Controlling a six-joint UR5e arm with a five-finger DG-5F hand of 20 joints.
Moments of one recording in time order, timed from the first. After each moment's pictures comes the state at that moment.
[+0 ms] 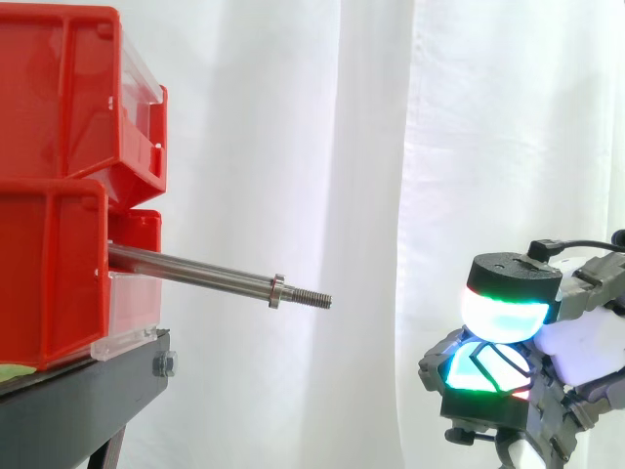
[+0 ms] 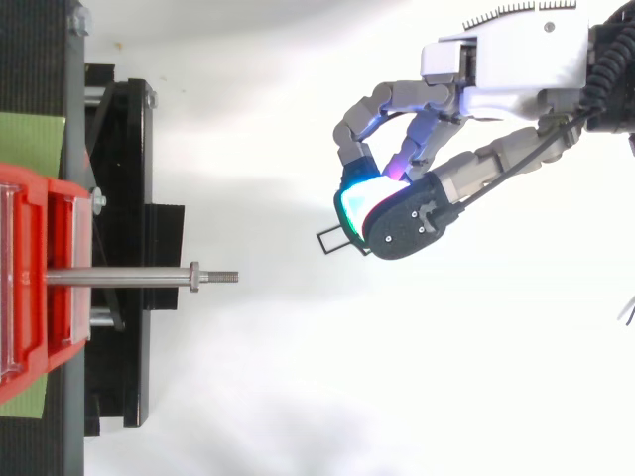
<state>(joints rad) 0.01 -2.23 -1.22 -3.18 -1.62 -0.14</state>
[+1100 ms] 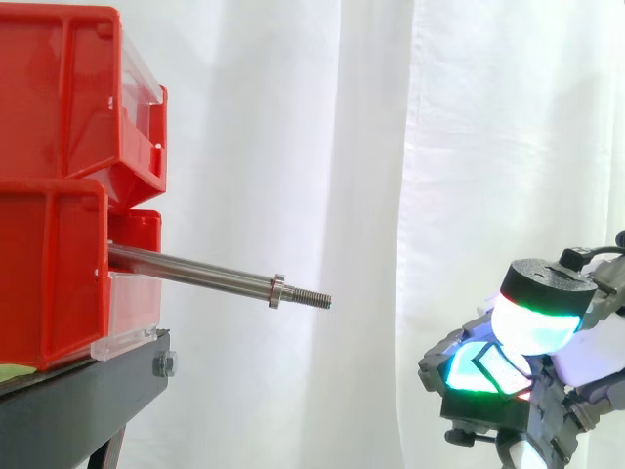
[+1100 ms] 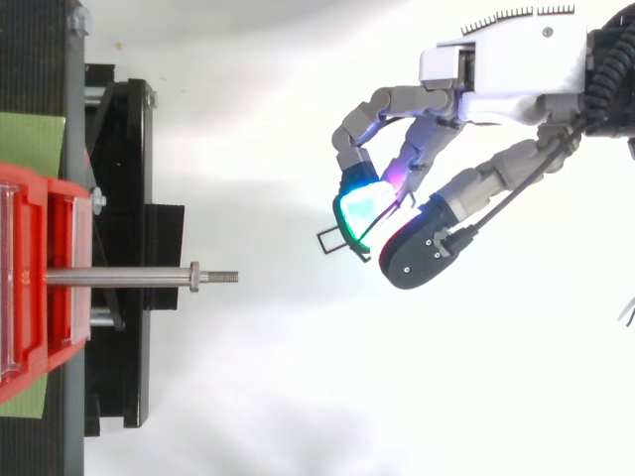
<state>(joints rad) 0.02 -2.24 -1.22 -3.18 -1.62 -0.13</state>
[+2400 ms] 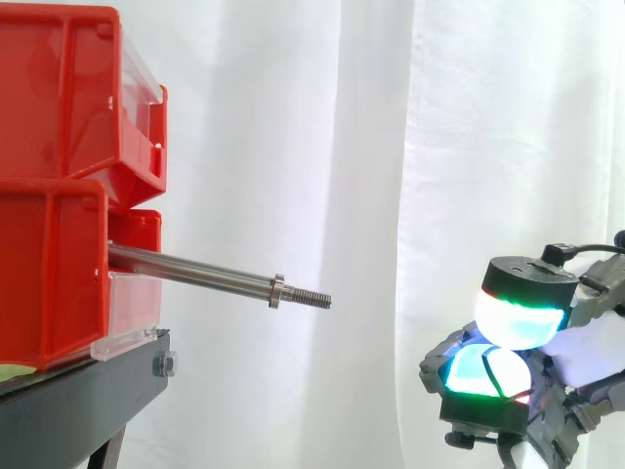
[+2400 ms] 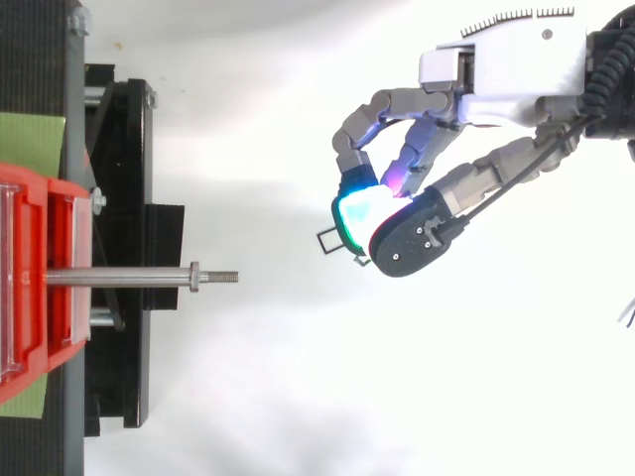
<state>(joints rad) 0.02 -2.23 -1.22 -3.18 -1.62 -0.13</state>
